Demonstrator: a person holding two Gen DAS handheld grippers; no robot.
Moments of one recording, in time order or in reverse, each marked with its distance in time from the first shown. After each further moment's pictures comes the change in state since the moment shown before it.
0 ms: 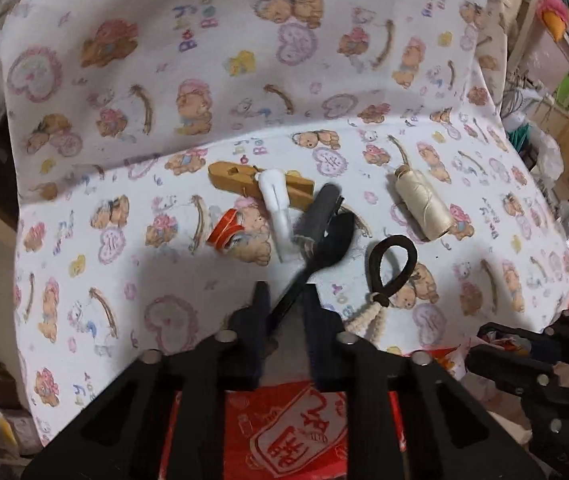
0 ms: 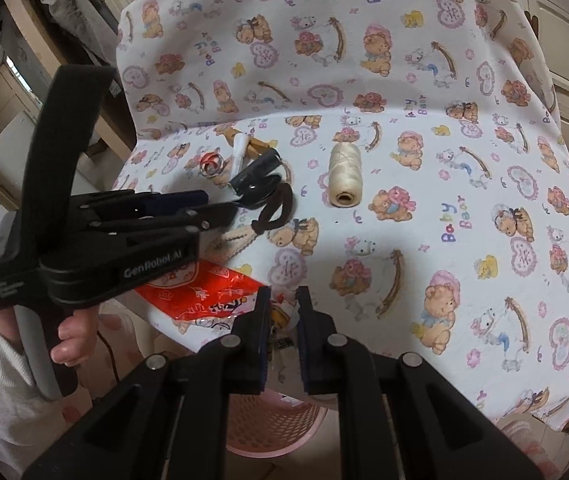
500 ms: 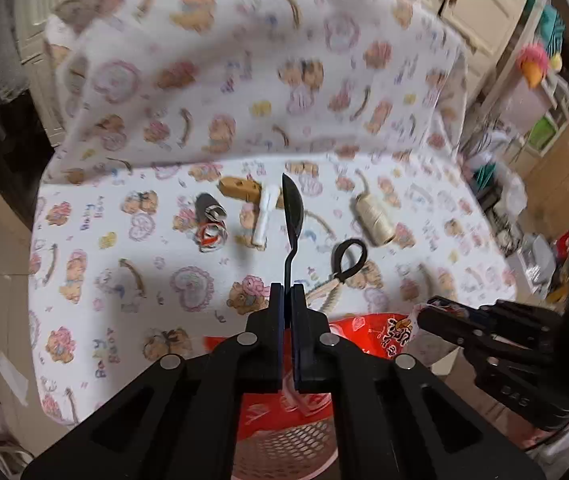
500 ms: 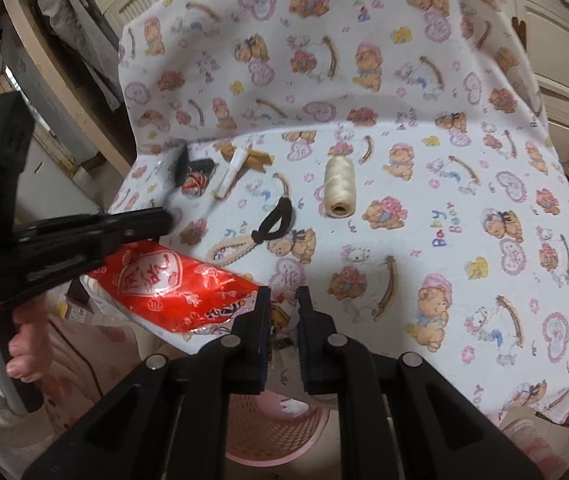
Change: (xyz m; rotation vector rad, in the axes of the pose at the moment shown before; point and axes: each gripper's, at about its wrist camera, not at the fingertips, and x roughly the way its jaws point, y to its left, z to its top) left arm -0.073 0.025 -0.018 -0.075 -0.111 -0.121; right arm -0.019 0.001 -0.009 0.017 -0.085 -0.019
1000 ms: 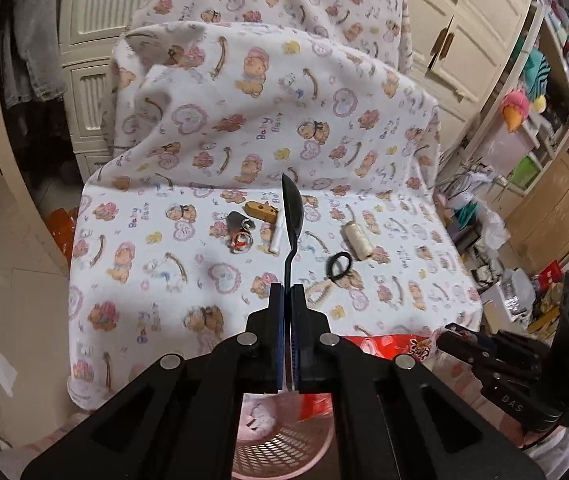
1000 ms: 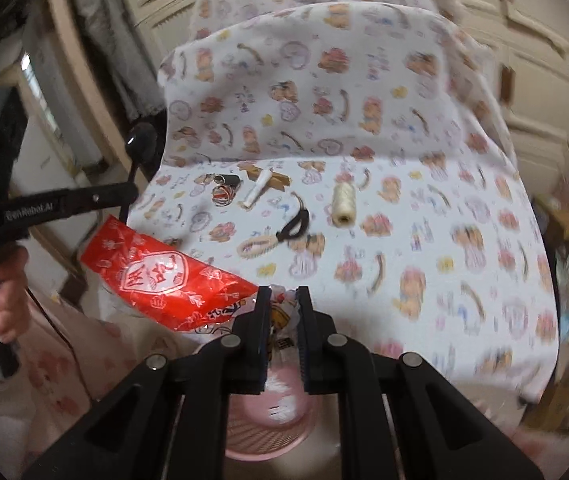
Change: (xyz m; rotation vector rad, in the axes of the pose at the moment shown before) left arm -0.067 0.019 -0.027 -0.062 -0.134 -0.057; right arm -0.065 0.025 -0.039 -0.025 -0.109 -0.051
